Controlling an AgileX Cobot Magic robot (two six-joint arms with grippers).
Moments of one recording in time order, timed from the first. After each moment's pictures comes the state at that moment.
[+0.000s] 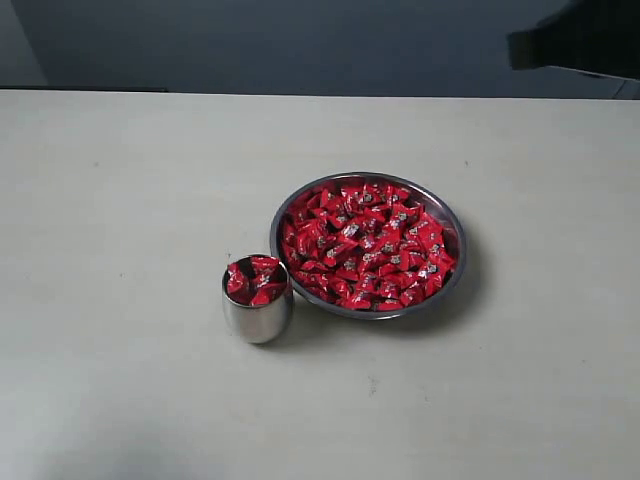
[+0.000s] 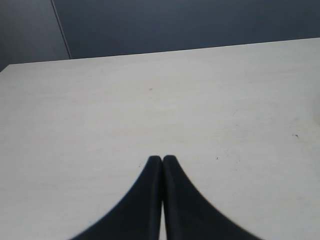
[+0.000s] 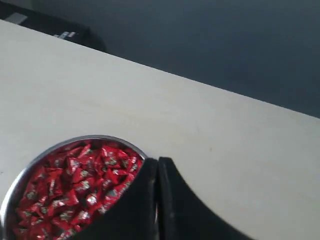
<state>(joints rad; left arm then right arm) 0.11 0.00 0.00 0.03 0.34 0.03 0.50 1.11 -0.97 -0.10 0.47 0.05</state>
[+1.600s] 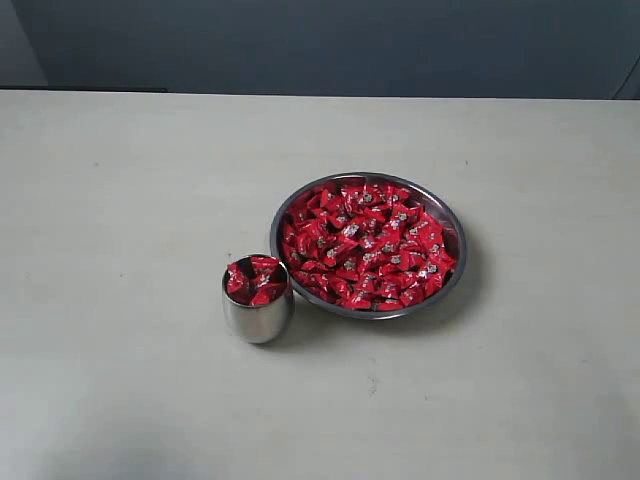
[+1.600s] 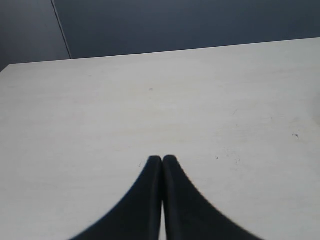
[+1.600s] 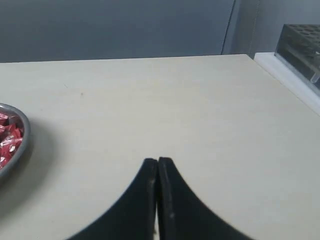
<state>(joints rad) 0.11 0.00 0.00 0.03 0.34 0.03 0.01 0.06 0.00 -0.06 0.31 0.04</state>
